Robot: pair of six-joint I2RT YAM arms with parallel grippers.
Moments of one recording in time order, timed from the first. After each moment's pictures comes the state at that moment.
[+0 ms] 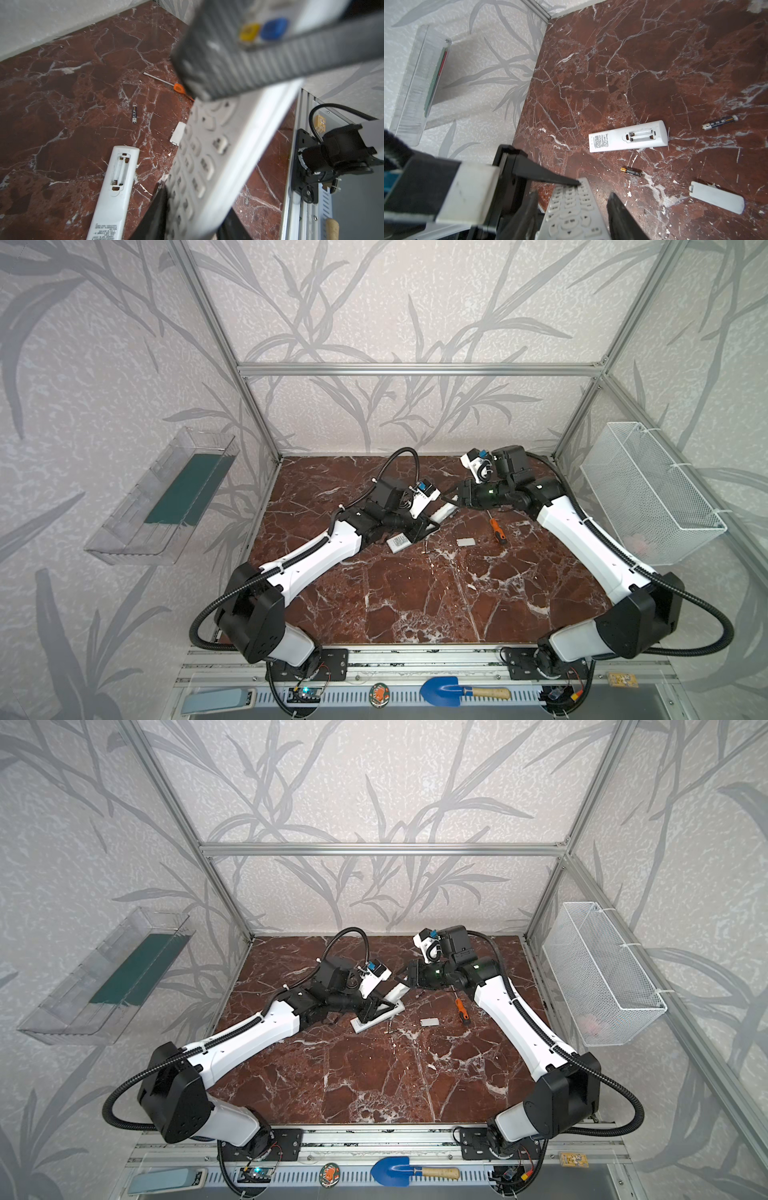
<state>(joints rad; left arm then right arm) -0.64 1.49 1.16 -0.31 0.46 0.02 0.41 1.49 1.43 -0.68 -0.57 0.47</state>
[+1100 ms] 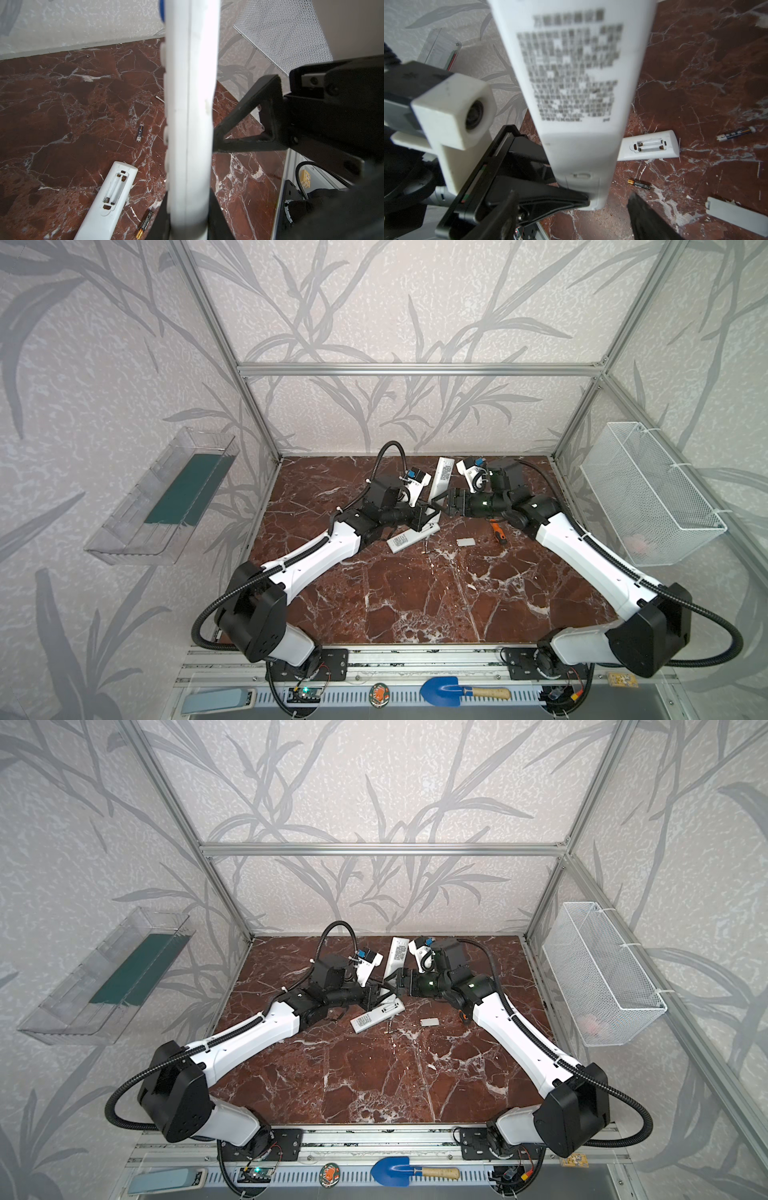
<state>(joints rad) -0.63 1.49 1.12 -0.08 0.42 -0.27 0.49 1.39 1.25 -0.46 -0.48 0.54</state>
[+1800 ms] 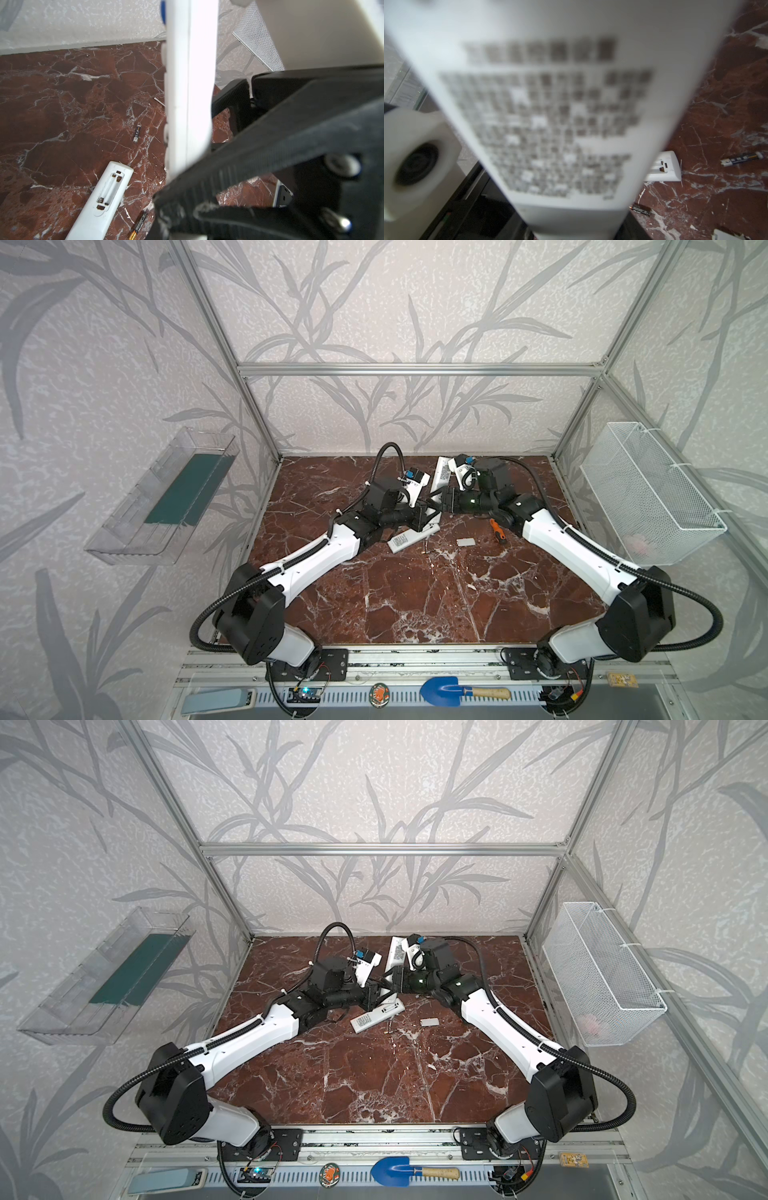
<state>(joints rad) -0.63 1.48 1.09 -0.05 0.41 -0.32 0.53 1.47 1.25 -0.34 -0.41 0.55</state>
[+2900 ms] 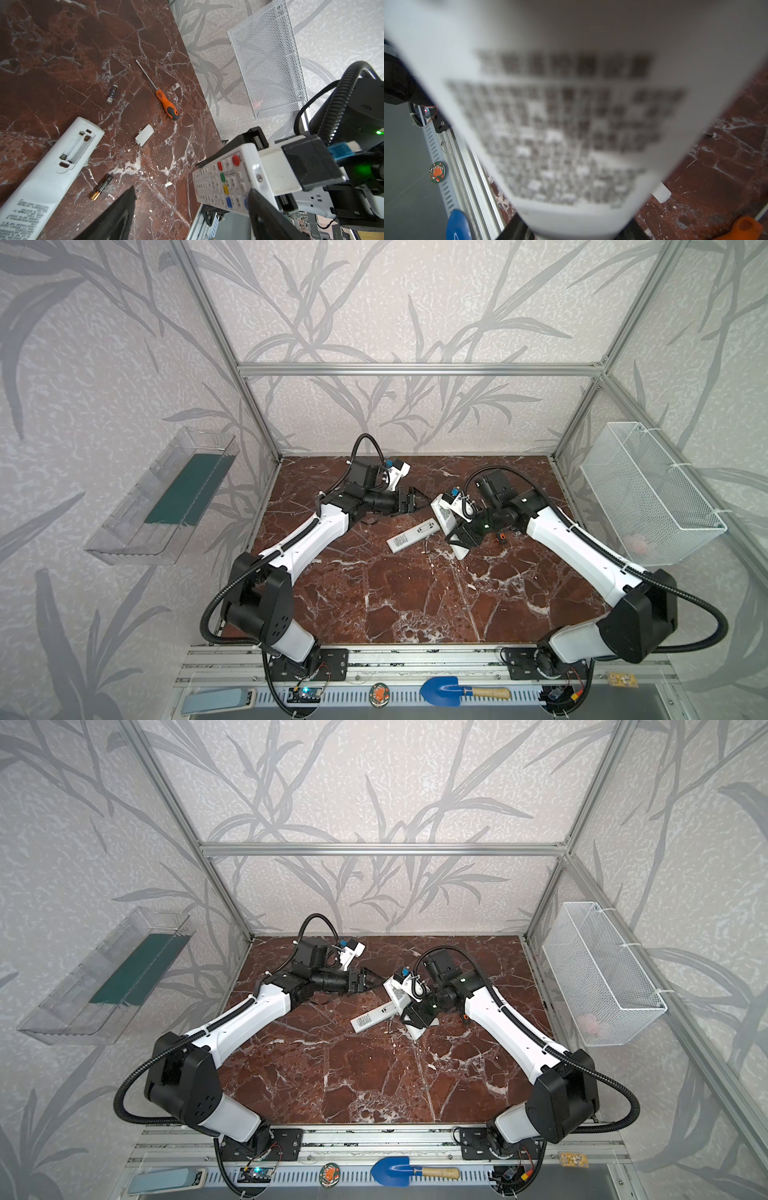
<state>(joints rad) -0.43 1.56 1.23 -0.25 0.83 -0.58 0.51 1.47 1.30 -0.90 -0.45 -0.31</state>
